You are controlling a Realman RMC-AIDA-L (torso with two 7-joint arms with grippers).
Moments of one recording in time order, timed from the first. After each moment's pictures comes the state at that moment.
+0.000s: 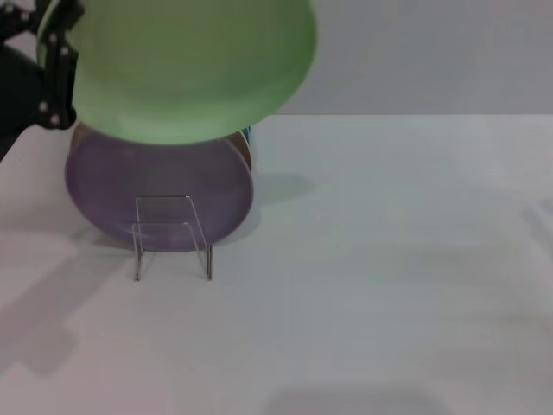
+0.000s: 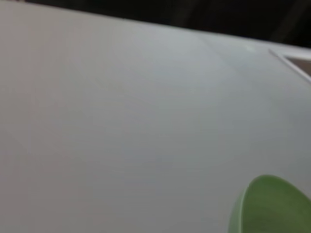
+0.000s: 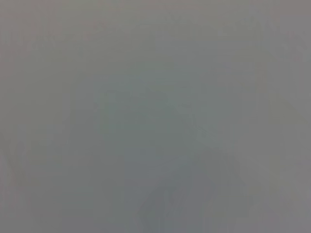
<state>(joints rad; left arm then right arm) -0.52 -1.90 -1.06 -0.23 2.90 1.79 0.00 0.15 2.08 2.48 0.63 -1.14 1.57 -1.70</state>
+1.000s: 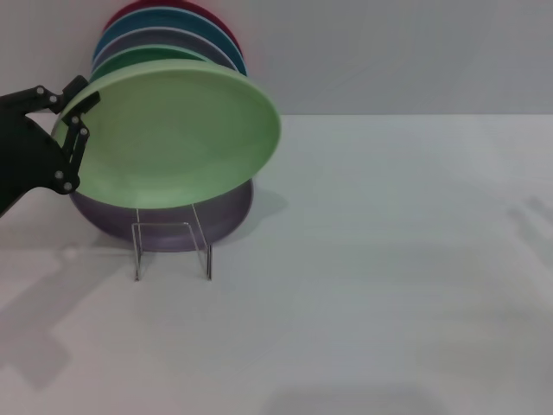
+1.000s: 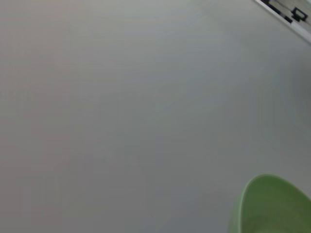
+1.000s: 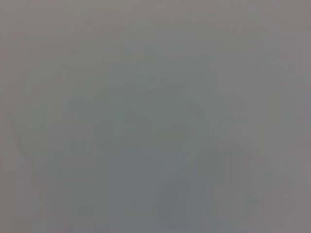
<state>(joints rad) -0.53 -1.89 -0.94 -0.05 2.89 1.76 0.10 0.17 2.08 2.46 0.63 -1.16 1.59 -1.70</state>
